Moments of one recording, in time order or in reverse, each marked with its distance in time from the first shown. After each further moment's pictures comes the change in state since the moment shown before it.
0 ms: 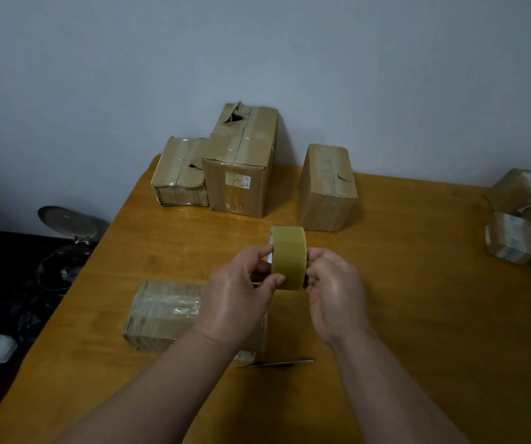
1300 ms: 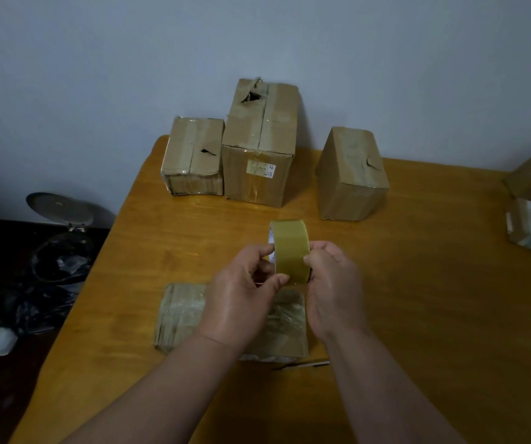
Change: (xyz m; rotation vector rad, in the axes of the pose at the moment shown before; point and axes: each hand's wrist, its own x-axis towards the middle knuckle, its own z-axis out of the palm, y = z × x) left_hand 0.021 -0.048 -0.043 -0.138 -0.083 -0.126; right_hand 0.009 0.017 0.079 -0.056 0.149 0.040
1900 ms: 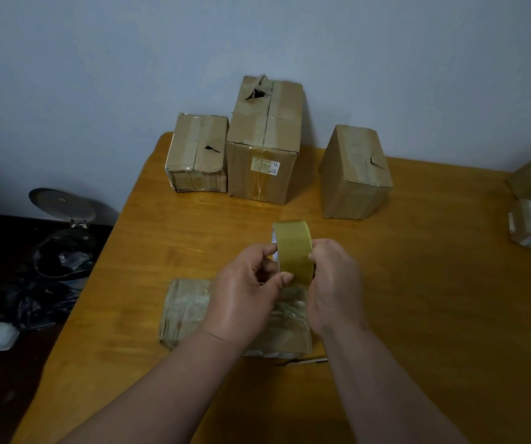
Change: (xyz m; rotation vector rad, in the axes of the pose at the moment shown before) left_hand -0.004 -0.001 -0.003 -0.068 -0.016 -0.017; right_hand -0.004 0.000 0.009 0.003 0.062 0.023
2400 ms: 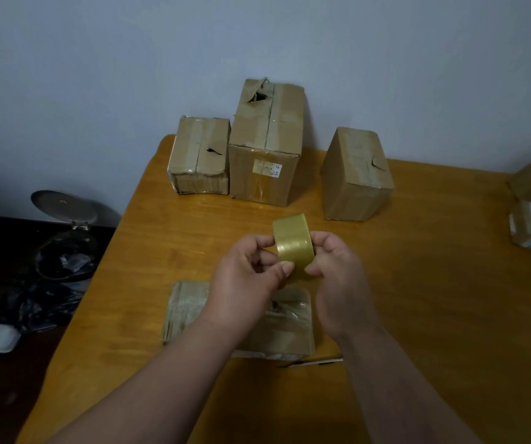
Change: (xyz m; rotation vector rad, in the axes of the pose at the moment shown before) left_hand 0.008 0.019 -0.010 -0.287 -0.061 -0.129; right_hand 0.004 -0.001 -0.017 -0.026 -0.326 -0.110
